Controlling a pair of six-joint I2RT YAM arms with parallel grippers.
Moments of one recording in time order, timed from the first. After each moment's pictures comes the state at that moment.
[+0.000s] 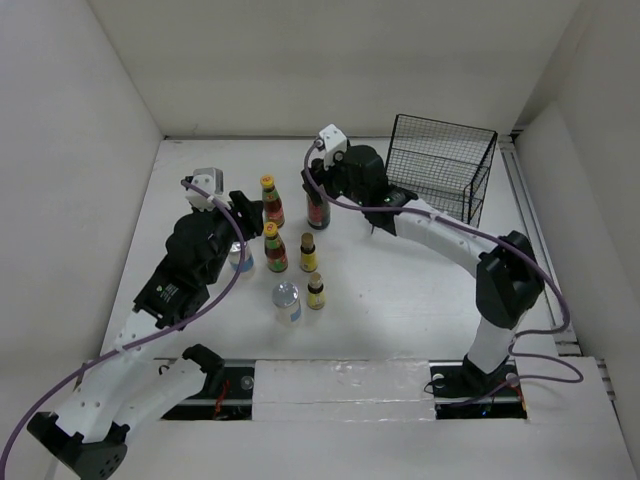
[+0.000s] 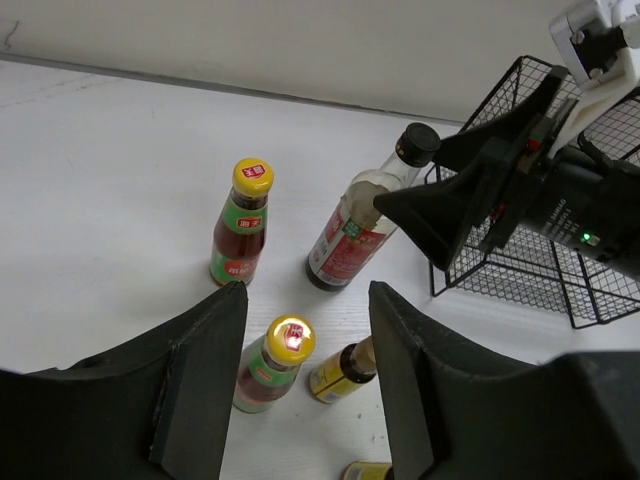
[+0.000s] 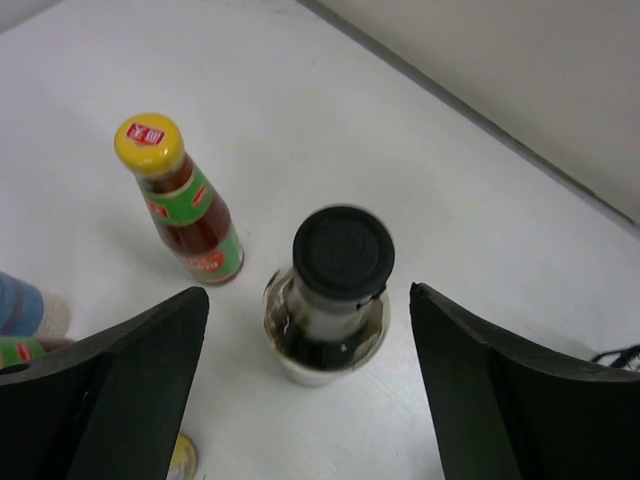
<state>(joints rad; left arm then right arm) -0.56 0.75 0.90 -0.28 -0.34 -0.36 0.70 1.77 1.44 0.06 0.03 -0.08</state>
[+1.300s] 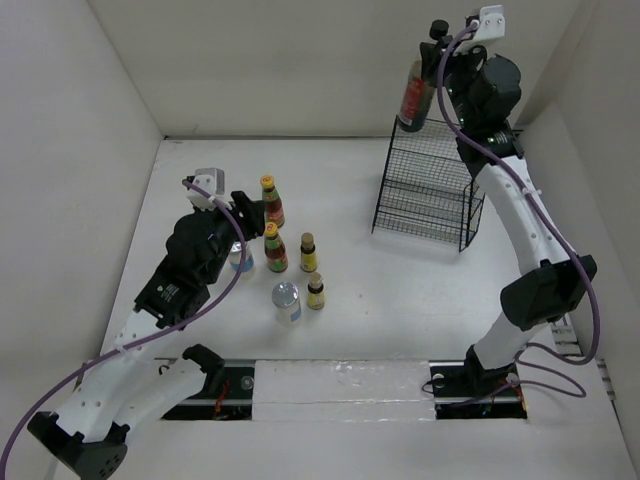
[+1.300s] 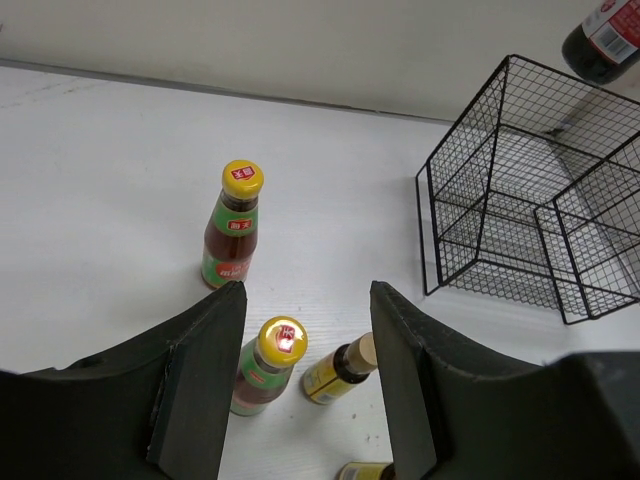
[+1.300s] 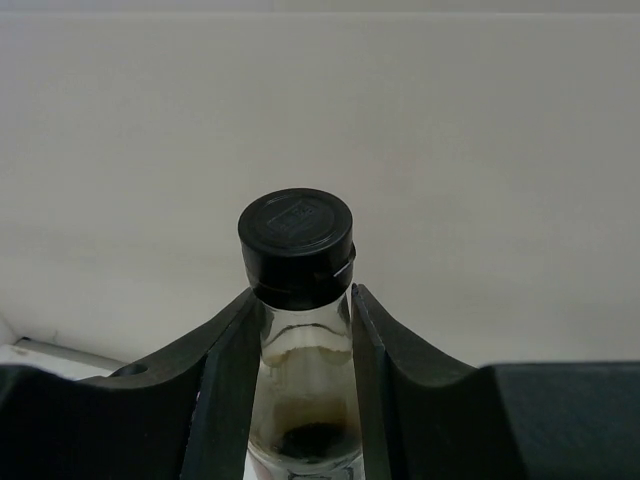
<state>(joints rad) -0.56 0.75 0.89 -0.26 -0.32 -0.36 0.27 1.66 1.83 0.17 0.01 0.01</state>
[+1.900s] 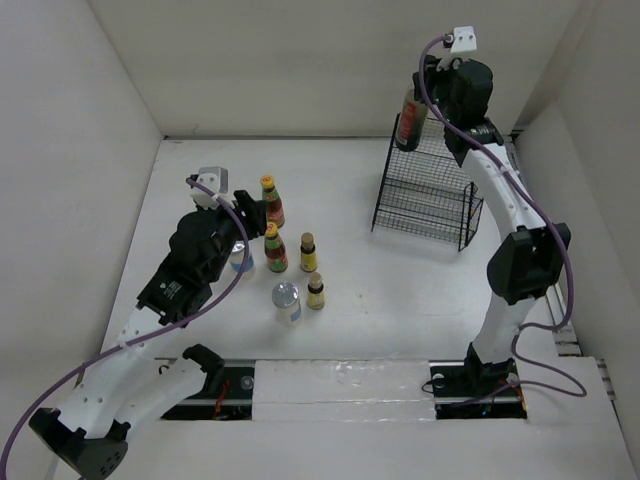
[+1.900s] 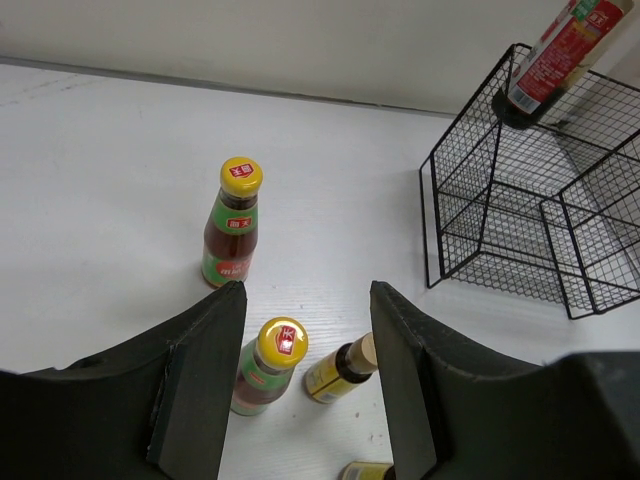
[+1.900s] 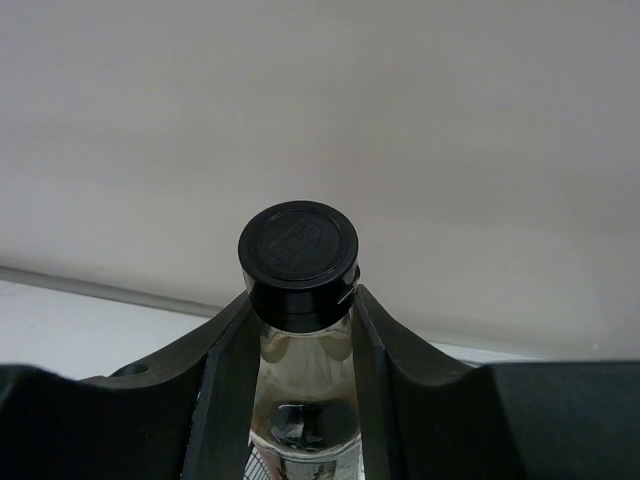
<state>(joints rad) -0.56 0.77 0.89 -0.25 -0.31 -0.35 0.19 1.86 1.90 0.04 0.00 0.02</state>
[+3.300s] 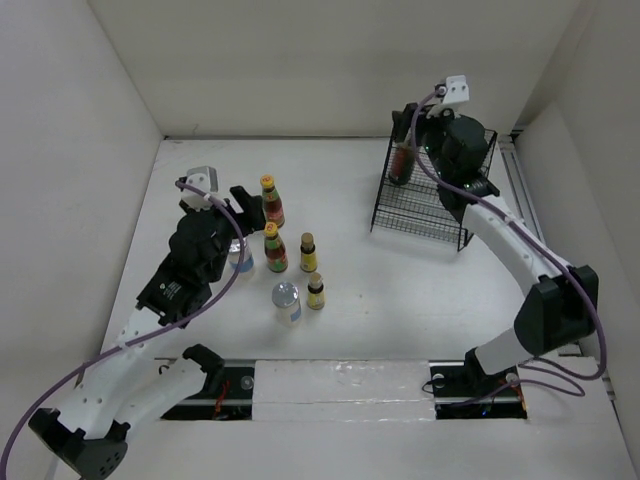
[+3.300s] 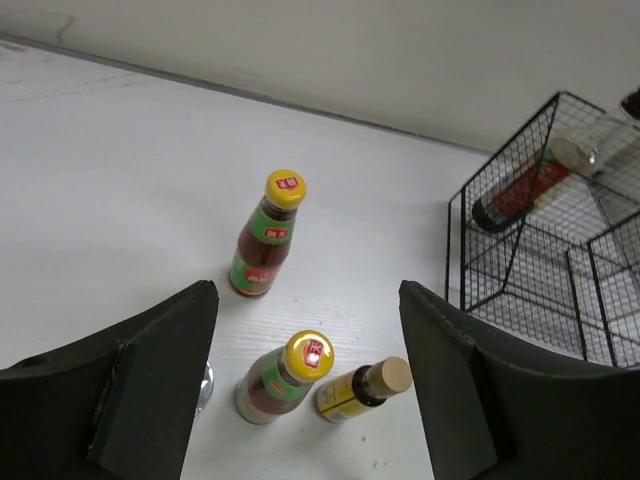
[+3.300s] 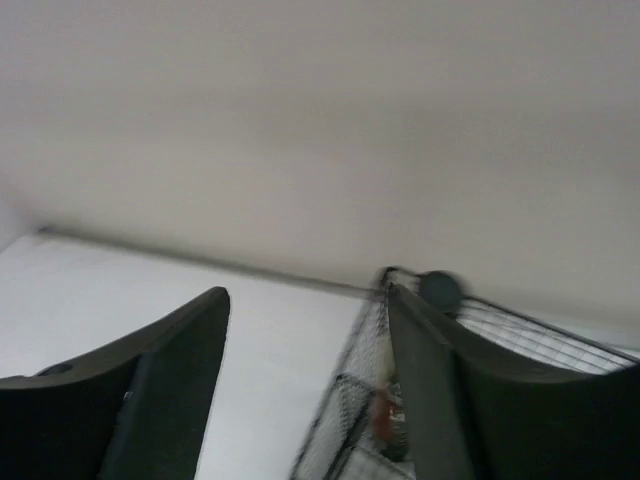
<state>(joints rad) -0.56 0.77 0.89 -0.25 -0.41 -0.39 0.30 1.56 1.35 0.33 0.09 0.06</state>
